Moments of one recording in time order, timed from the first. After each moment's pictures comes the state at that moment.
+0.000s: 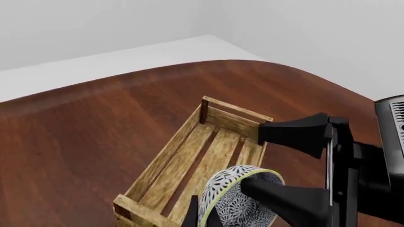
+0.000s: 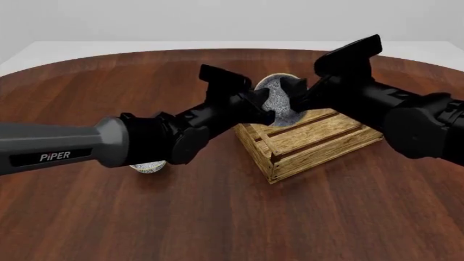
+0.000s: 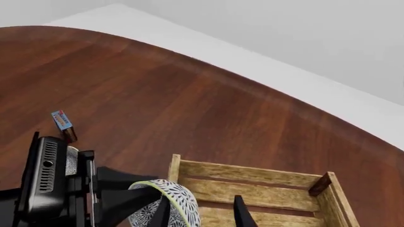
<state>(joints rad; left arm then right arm) -0.74 1.77 -1.12 -0.44 -0.09 0.42 1.32 -0.87 -0.13 -0.14</state>
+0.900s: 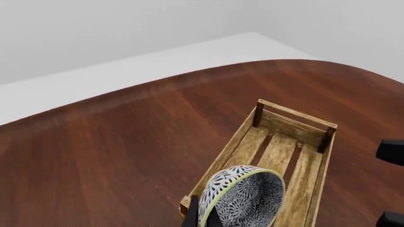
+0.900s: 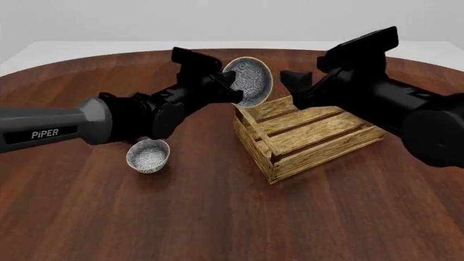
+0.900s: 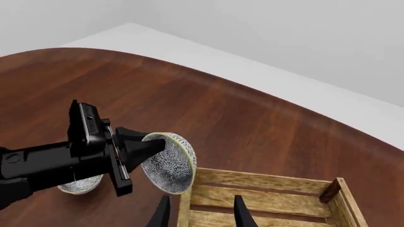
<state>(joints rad) -0.57 1.78 -1.17 -0.37 -0.03 0.46 1.22 -0.86 -0.10 -0.11</state>
